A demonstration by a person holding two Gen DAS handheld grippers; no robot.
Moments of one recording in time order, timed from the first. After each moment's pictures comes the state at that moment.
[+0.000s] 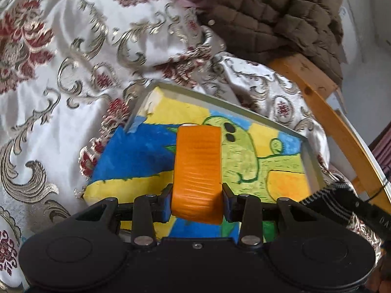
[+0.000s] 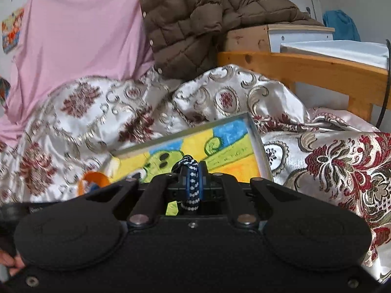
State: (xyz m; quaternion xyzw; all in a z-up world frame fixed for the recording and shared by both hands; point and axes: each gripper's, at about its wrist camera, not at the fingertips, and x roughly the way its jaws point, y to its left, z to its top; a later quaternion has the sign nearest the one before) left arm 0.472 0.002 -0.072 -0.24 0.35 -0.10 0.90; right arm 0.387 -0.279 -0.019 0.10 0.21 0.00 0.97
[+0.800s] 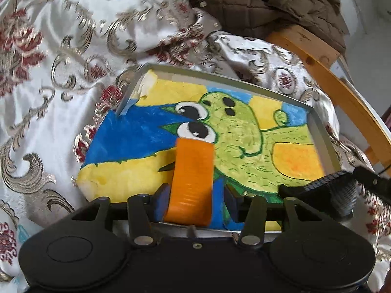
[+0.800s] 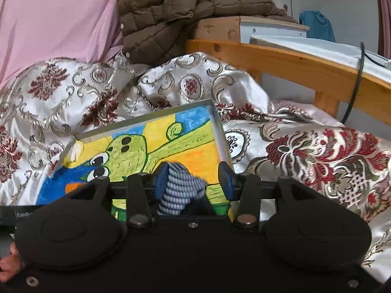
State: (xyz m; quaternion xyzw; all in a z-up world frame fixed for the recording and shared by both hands) left arm 0.465 -0.031 -0.072 -0.16 0.38 -0.09 0.91; right arm 0.371 -0.282 -0.015 0.07 0.23 -0.08 0.97
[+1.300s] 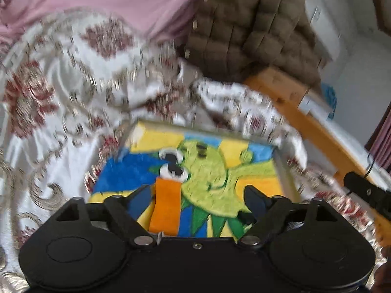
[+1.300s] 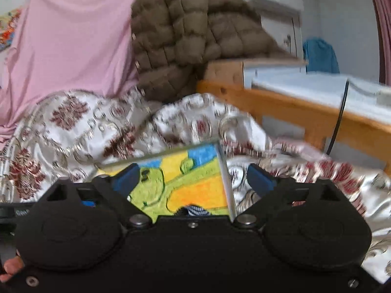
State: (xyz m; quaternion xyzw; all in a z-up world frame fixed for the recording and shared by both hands) left arm 0.396 -0.035 0.004 -0.17 0.28 -0.08 0.94; right arm 0.287 -0.282 0.043 0.05 0.13 -0.05 0.99
